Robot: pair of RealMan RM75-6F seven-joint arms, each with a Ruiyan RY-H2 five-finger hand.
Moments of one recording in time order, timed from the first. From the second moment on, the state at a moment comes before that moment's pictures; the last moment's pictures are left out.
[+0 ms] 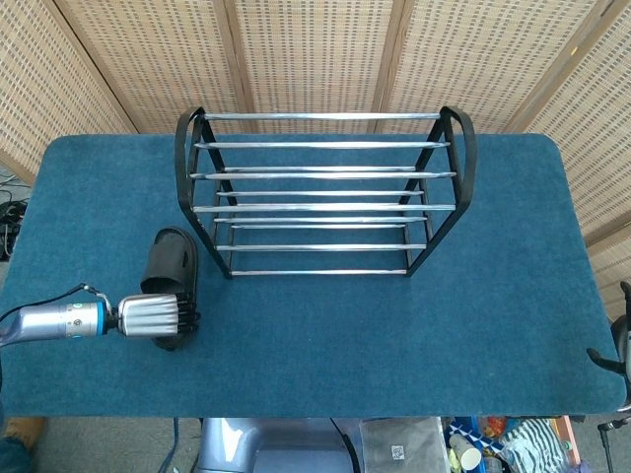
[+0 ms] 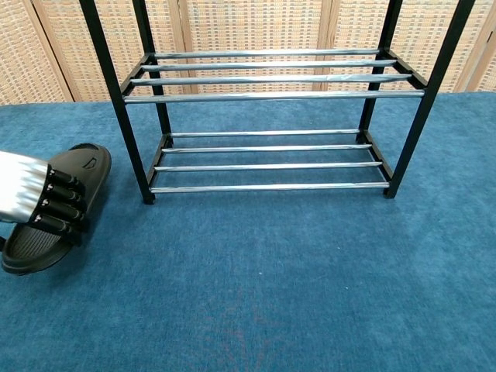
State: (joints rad) left arm -0.80 -1.58 0.53 -0.23 2.16 1.62 -0.38; right arm 0.05 -1.12 0.16 -1.53 -1.21 1.40 -0.13
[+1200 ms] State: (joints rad) left arm -1.05 -1.30 0.44 -1.22 2.38 1.26 0.34; right arm 0.01 -1.06 0.13 -1.59 -1.33 1.48 -0.01
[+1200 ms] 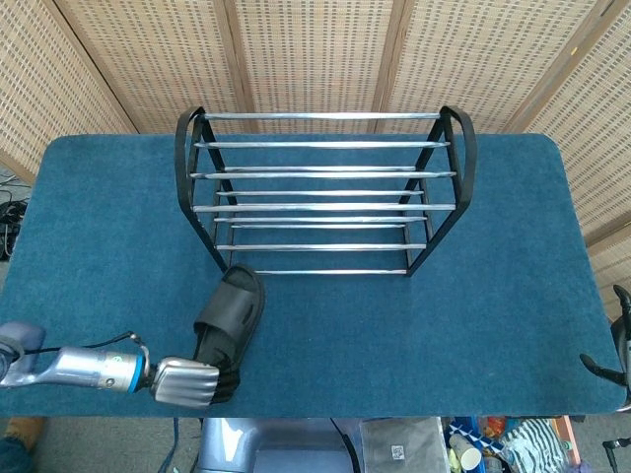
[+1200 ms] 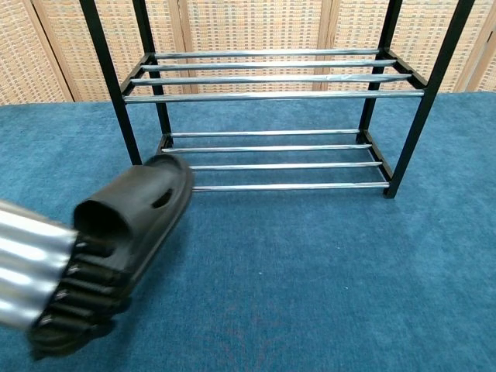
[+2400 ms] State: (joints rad) left arm -1.20 -1.69 0.31 -0.57 2.22 1.18 -0.05; right arm 0.04 -1.08 0.15 -1.51 -1.21 1.36 0.00
